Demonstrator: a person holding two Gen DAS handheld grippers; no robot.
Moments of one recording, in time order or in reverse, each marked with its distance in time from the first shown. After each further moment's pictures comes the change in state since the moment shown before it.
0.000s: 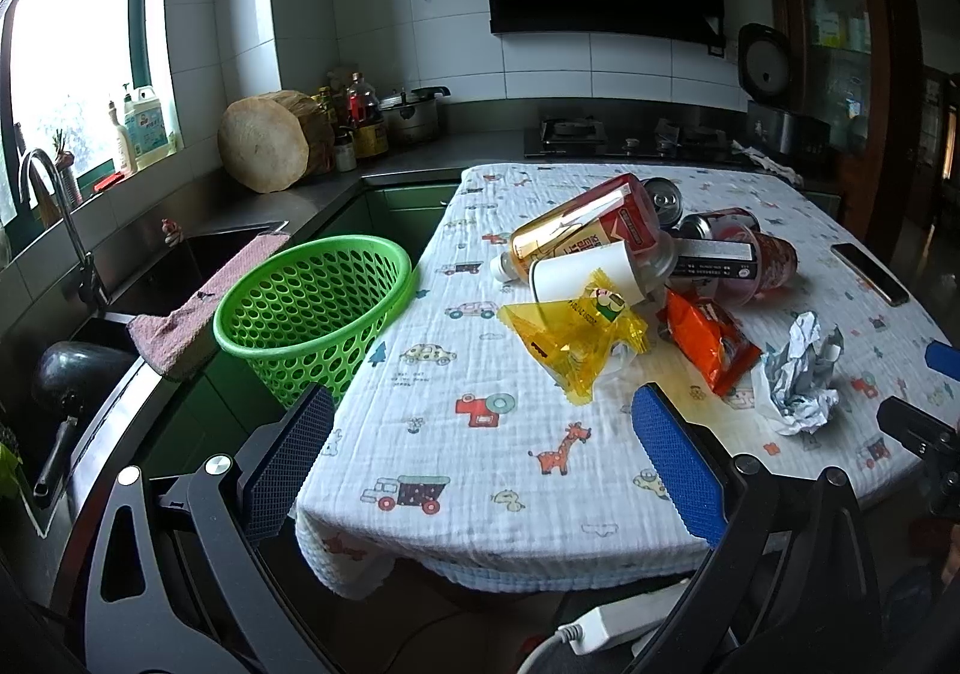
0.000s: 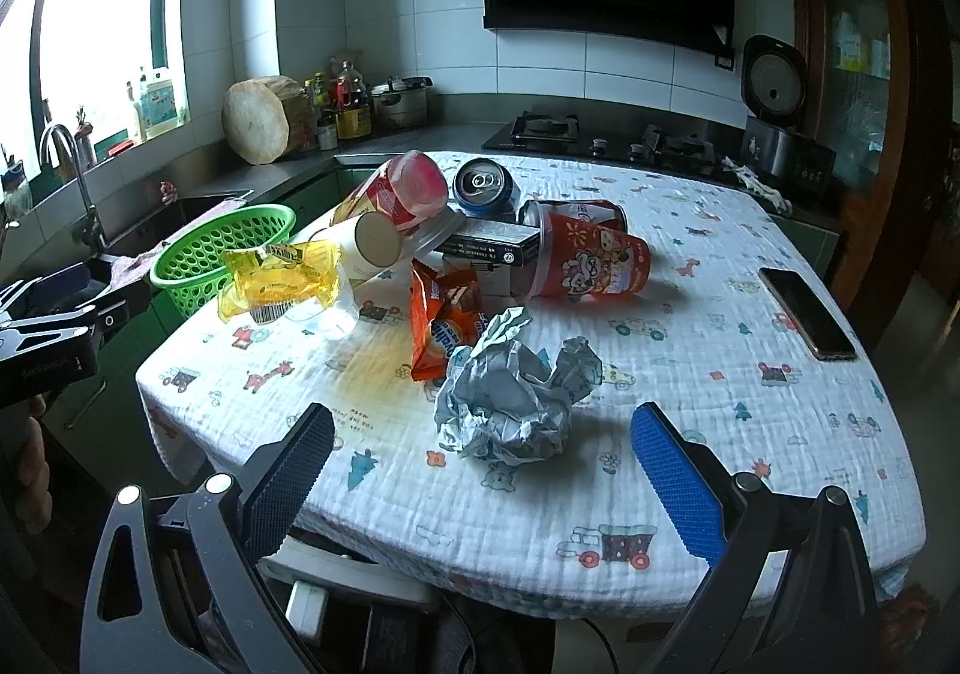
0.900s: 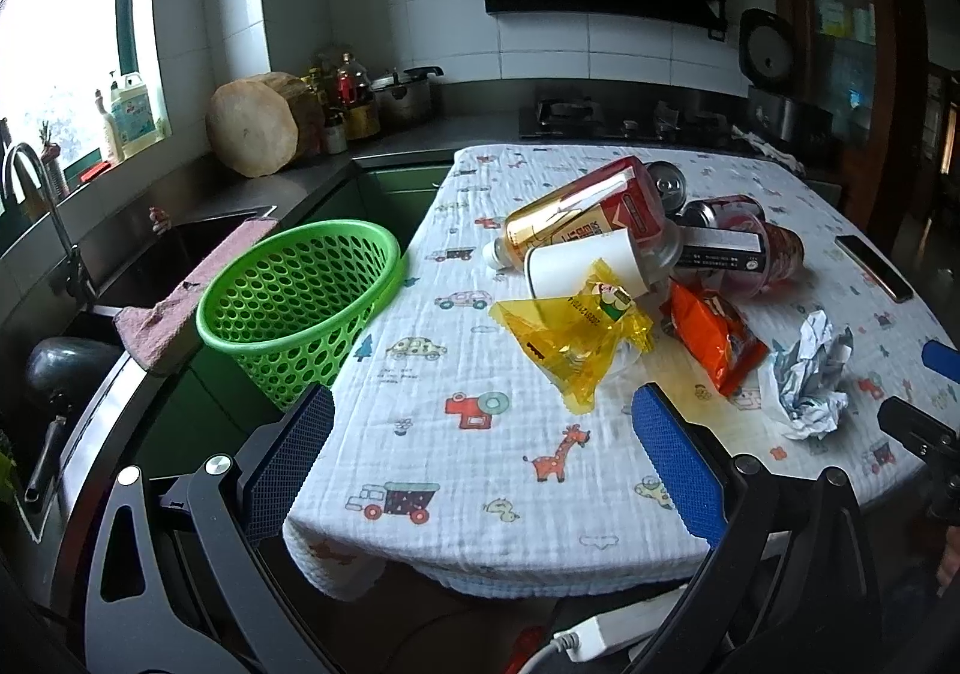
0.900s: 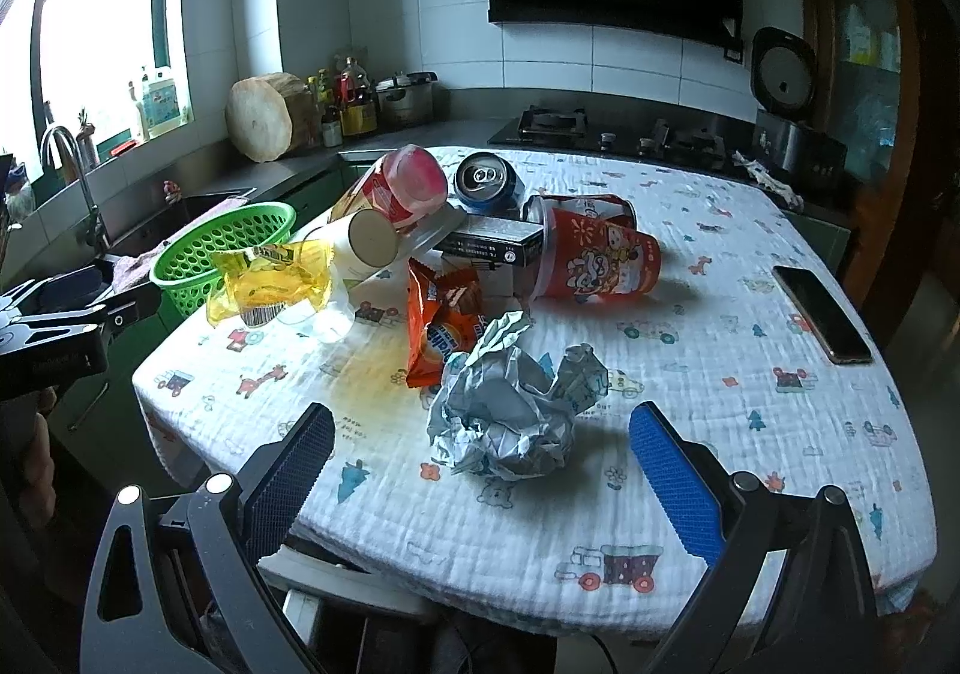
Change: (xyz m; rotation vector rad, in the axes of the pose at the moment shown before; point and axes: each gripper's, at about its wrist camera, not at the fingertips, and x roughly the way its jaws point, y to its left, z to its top) left arm 0.026 -0.004 0.009 0.004 0.057 -0.018; right arm 0.017 -0.010 0.005 0.007 0.014 0.034
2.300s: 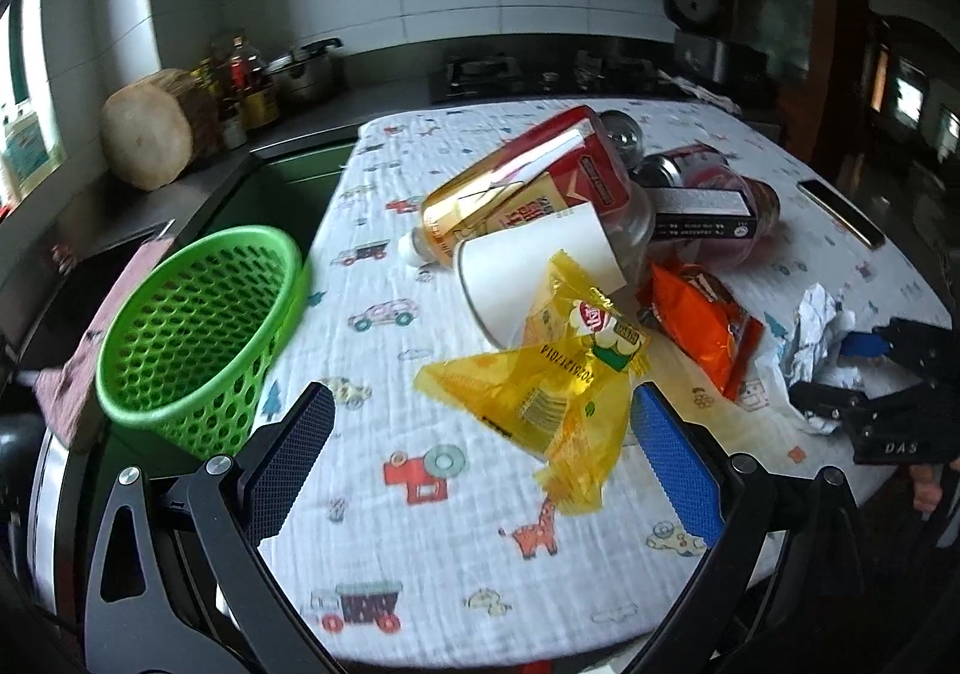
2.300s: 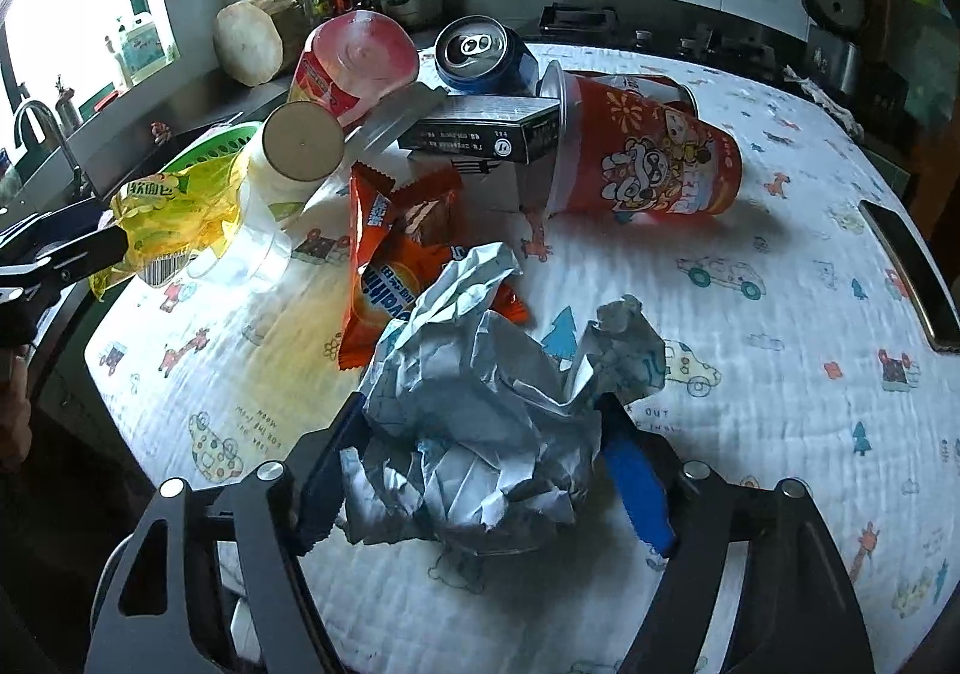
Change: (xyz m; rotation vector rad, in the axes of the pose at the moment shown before) left arm 0.081 -0.013 0.024 0.153 0.099 -0.200; right arm 0.116 -0.030 0.007 0.013 0.241 0.083
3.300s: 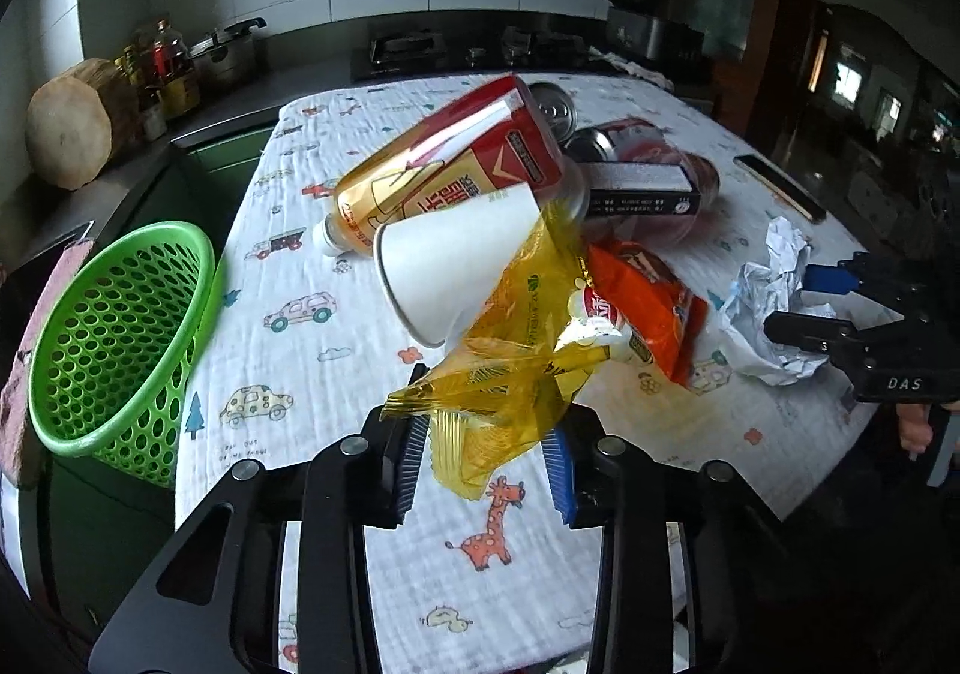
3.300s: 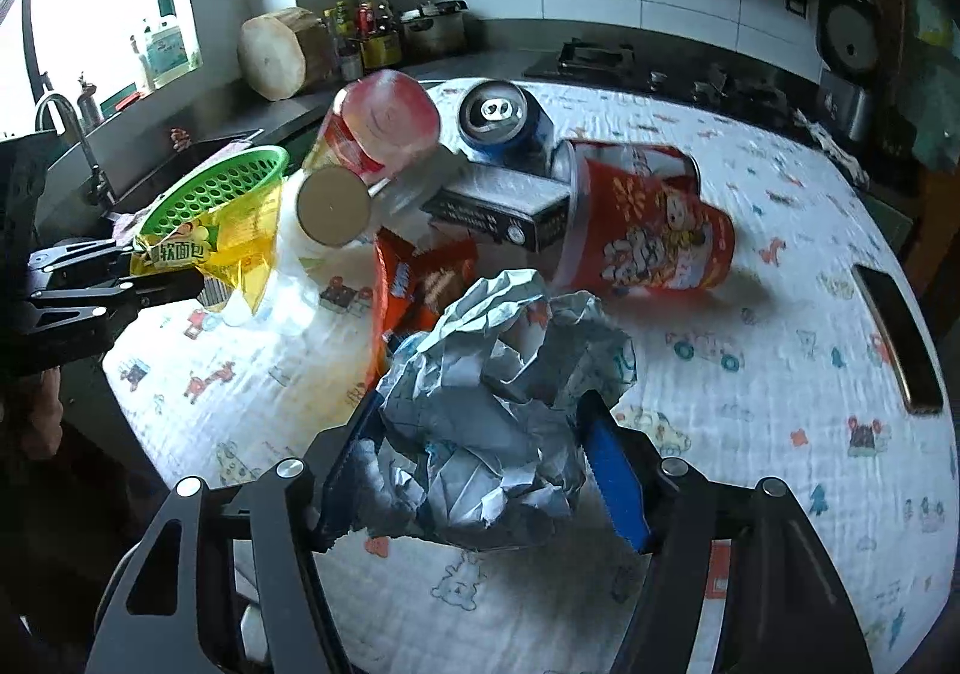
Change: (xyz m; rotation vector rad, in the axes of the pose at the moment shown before) left arm 0.014 -0.001 0.003 0.028 0.050 -0.183; right arm -0.030 0.009 0.025 -0.067 -0.060 0.018
